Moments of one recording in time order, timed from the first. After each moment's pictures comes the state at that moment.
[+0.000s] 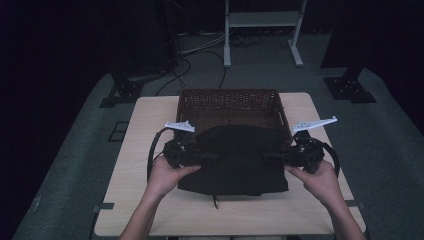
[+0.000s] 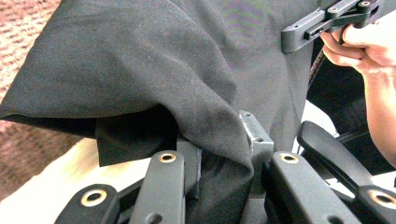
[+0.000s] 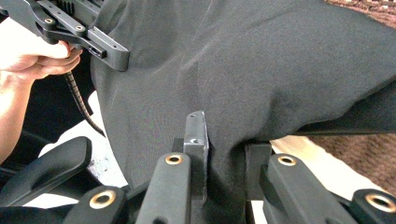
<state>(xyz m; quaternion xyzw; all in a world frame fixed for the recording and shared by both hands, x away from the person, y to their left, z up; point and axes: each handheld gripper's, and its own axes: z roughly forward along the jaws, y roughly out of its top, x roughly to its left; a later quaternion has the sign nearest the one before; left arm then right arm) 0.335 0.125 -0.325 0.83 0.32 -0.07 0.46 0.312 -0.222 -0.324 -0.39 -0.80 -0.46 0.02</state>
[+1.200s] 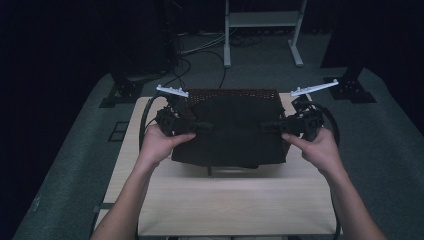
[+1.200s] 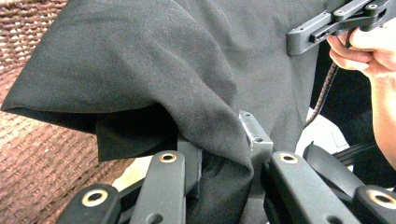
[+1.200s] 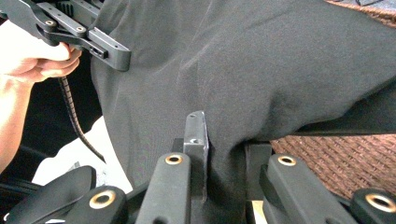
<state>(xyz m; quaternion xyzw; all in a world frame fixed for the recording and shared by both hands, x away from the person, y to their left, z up) 0.377 0.132 -0.258 0.82 0.32 -0.04 0.47 0.354 -0.214 -0.260 -0.39 -0.79 -0.47 0.01</state>
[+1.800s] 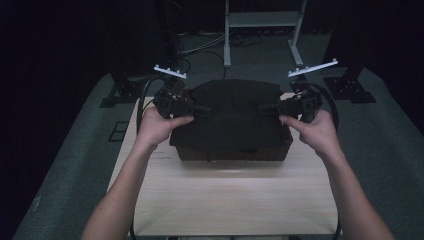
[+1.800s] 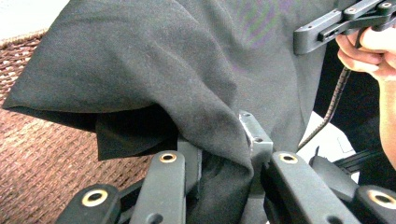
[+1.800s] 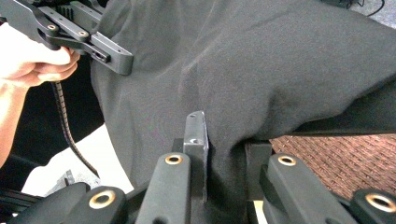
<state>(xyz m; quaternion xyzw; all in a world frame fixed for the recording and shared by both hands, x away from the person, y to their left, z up) 0.401 0.134 -0.231 0.82 0.32 -0.03 0.47 0.376 -0.207 -0.227 -0.39 -0.79 -0.47 -0.01</state>
